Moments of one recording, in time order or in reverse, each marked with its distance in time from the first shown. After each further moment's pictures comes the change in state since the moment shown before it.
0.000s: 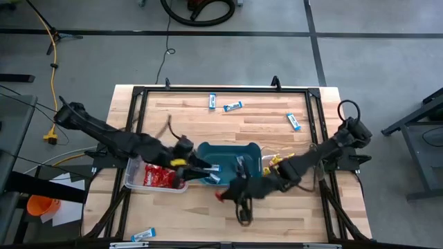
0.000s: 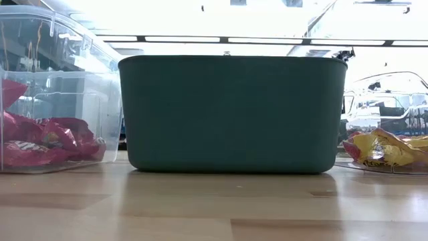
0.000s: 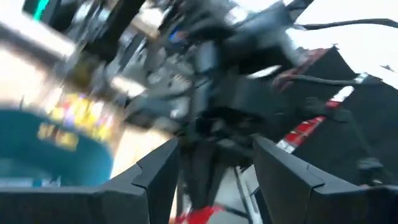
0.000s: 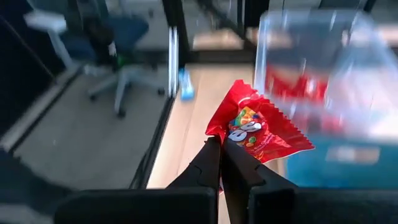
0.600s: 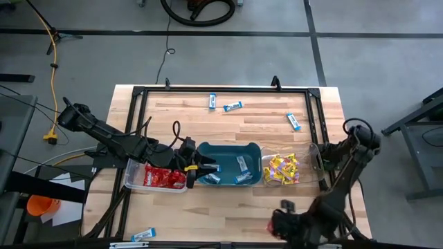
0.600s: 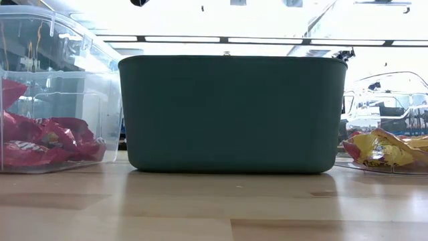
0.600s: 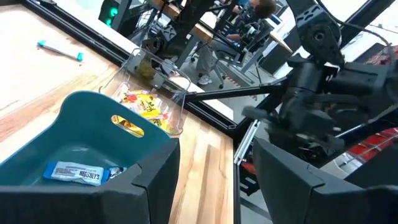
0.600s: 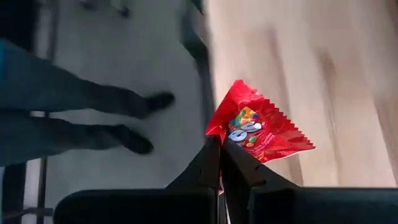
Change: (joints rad) left arm 0.000 0.083 -0.033 -0.023 -0.181 0.009; right arm 0.442 0.003 -0.001 -0.524 0.058 0.787
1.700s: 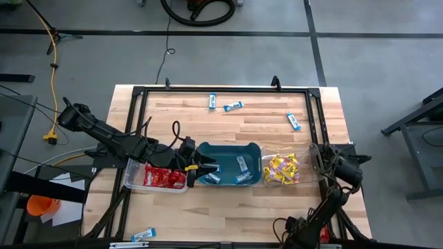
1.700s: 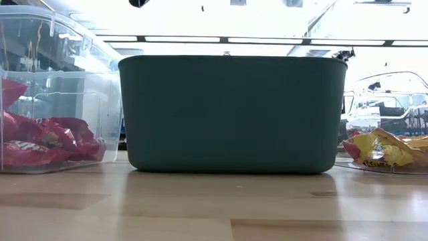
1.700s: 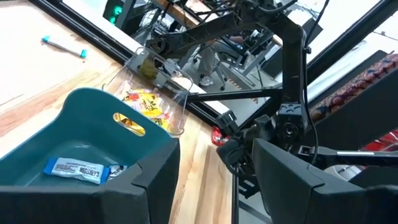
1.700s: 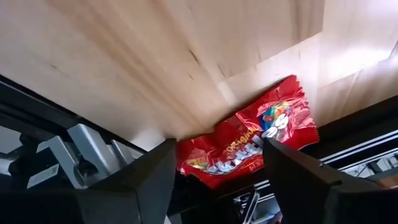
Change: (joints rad) left arm 0.000 0.000 0.000 -0.005 -0.013 -0.034; right arm 0.084 0.457 0.005 -0.402 -0.848 0.378
